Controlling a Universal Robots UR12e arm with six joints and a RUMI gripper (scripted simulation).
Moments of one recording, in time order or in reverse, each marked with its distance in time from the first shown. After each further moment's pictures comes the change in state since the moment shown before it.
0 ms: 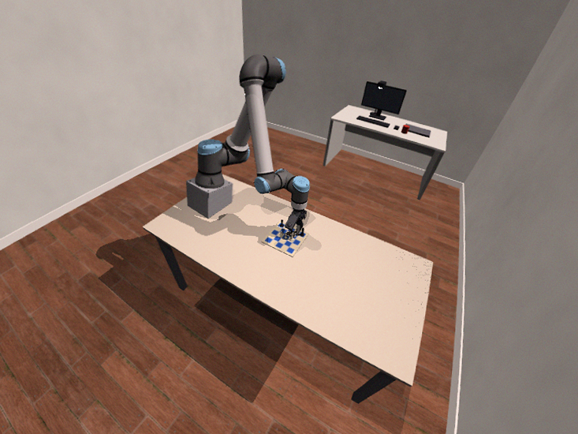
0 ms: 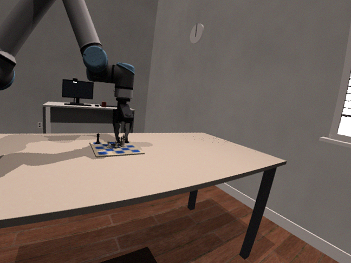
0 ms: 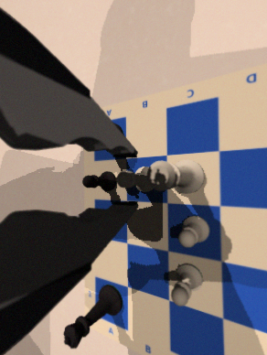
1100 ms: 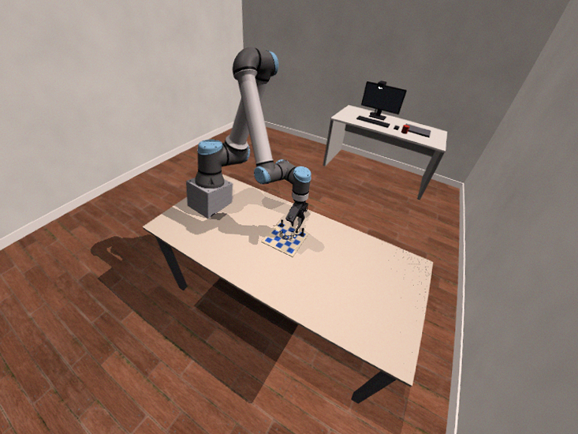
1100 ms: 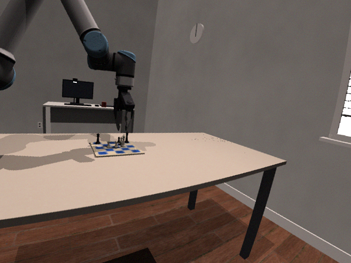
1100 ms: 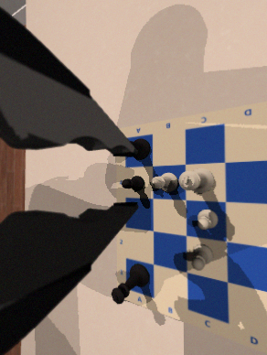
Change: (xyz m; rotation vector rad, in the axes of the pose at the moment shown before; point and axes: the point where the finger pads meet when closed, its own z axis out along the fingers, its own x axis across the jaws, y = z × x) arm -0.003 0.000 -0.059 0.002 -0.008 -0.001
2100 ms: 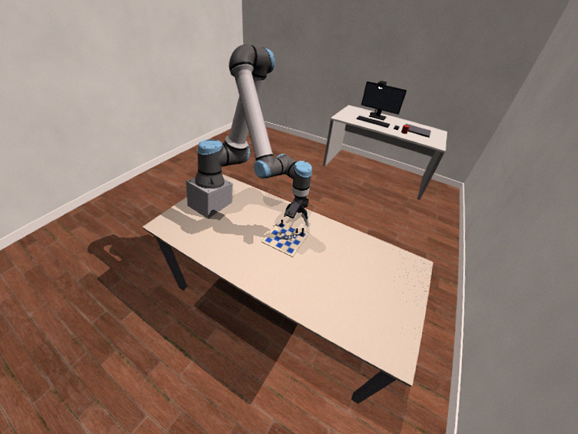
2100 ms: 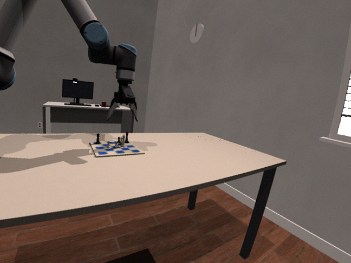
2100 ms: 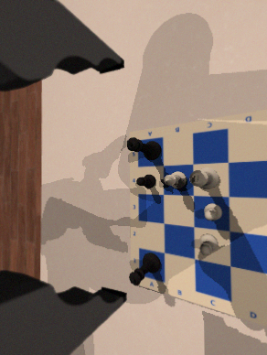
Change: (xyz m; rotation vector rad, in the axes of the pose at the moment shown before) arm 0.001 0.001 -0.032 -0.003 0.007 -0.001
